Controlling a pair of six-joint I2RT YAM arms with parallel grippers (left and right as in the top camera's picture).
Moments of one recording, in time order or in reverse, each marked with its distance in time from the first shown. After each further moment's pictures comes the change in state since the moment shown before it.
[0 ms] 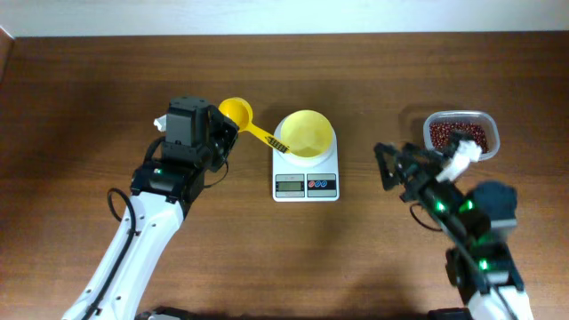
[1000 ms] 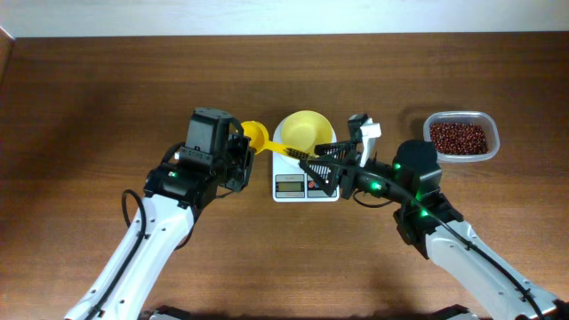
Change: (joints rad) left arm -0.097 -0.001 0.000 -0.163 0.073 -0.407; right arm 0.290 0.446 0.104 0.307 -0.209 -0.140
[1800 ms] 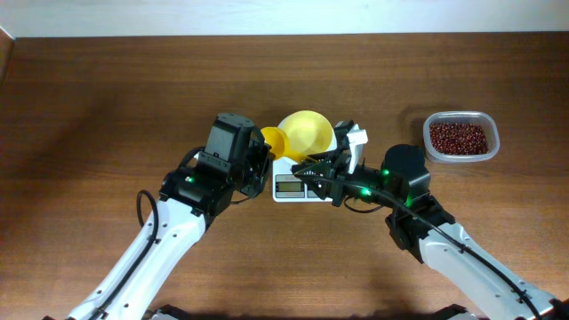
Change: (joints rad) left arm -0.110 0.000 0.000 0.021 -0.008 0.020; right arm 0.072 0.000 0.000 0.000 0.011 0.002
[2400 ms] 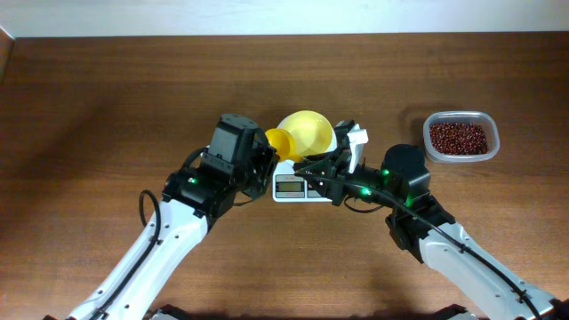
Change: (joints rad) left arm -0.021 0.000 0.000 0.007 0.016 0.055; right arm 0.000 0.000 0.000 -0.003 0.012 0.000
